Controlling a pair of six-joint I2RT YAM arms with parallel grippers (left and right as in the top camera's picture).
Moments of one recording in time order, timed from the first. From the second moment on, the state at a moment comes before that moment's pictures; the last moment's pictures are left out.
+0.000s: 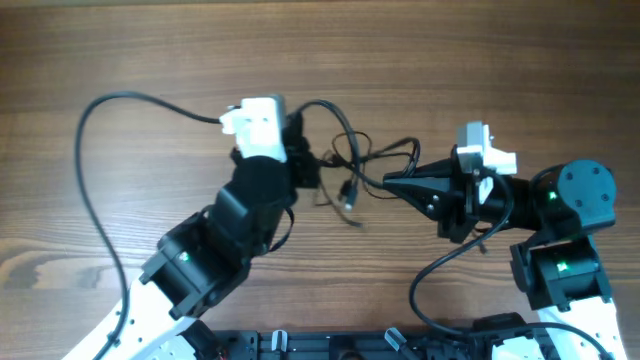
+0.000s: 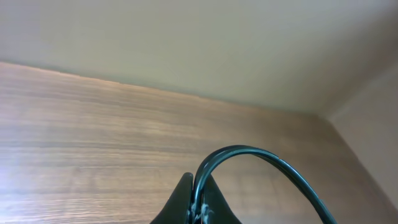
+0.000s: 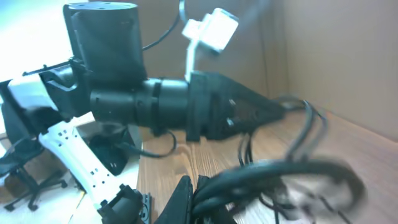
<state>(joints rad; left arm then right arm) -0.77 1.01 1.03 -0.33 -0.50 -0.55 0.17 0.84 0.78 0.14 -1.20 0.32</state>
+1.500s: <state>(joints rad) -0.64 0.82 1.03 -0.20 -0.58 -0.30 0.15 0.95 0.78 -0.64 -0.49 0.29</state>
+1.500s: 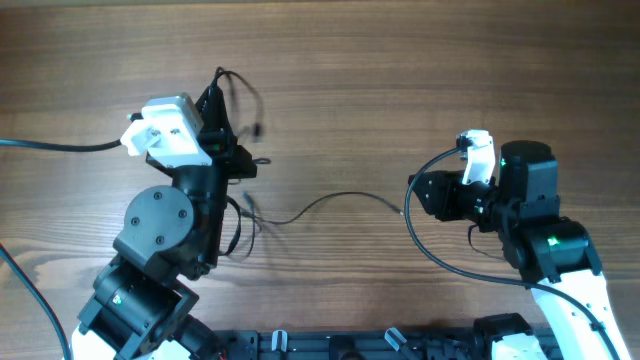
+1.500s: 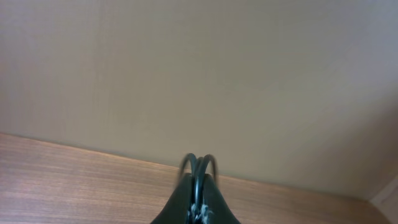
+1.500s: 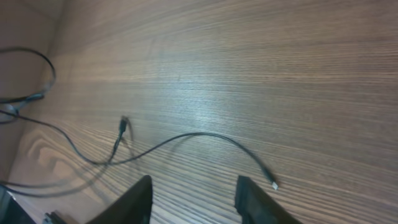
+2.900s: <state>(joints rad) -0.70 1.14 1.03 0.45 0.16 -0.76 0.14 0.95 0.77 0.23 -1.23 0.27</state>
